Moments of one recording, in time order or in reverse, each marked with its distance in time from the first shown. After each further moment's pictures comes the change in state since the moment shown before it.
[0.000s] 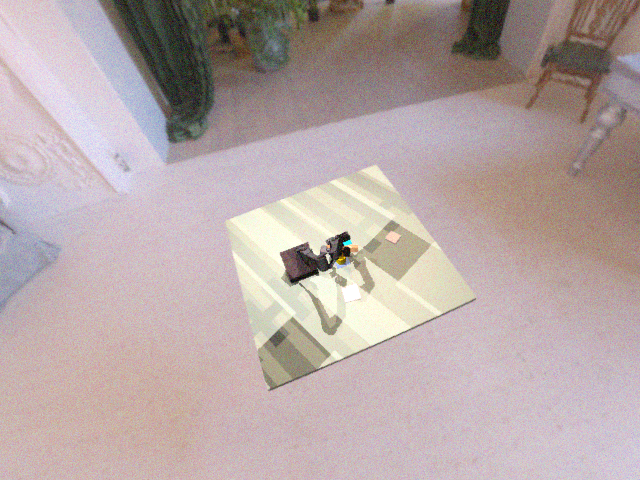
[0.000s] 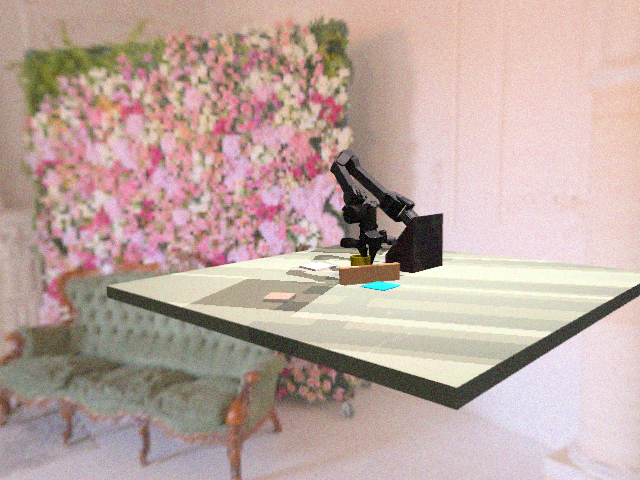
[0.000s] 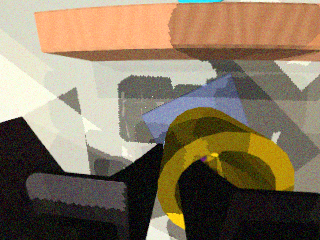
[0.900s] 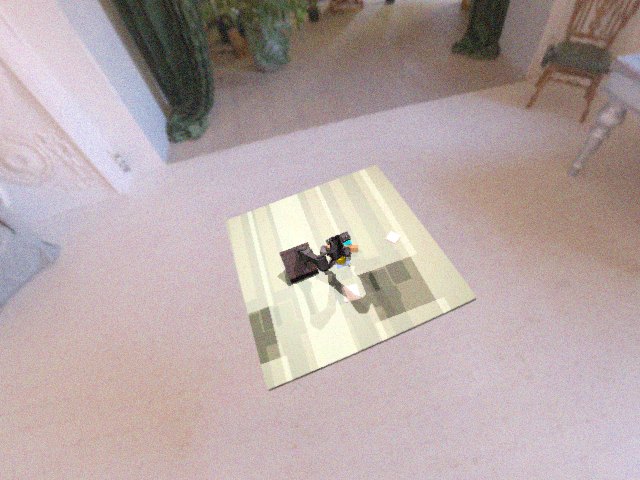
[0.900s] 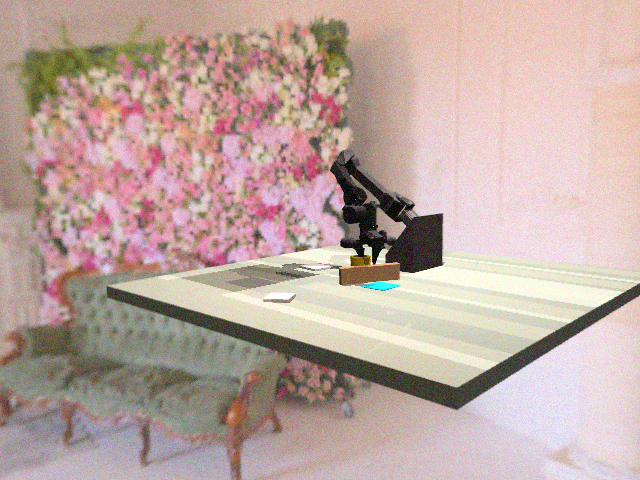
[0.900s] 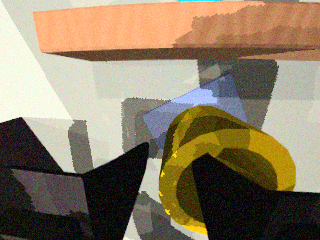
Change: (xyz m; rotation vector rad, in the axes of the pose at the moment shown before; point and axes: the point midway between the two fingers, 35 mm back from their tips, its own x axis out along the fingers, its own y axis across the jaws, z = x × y) arm 0.001 0.000 0.000 0.002 0.000 0.000
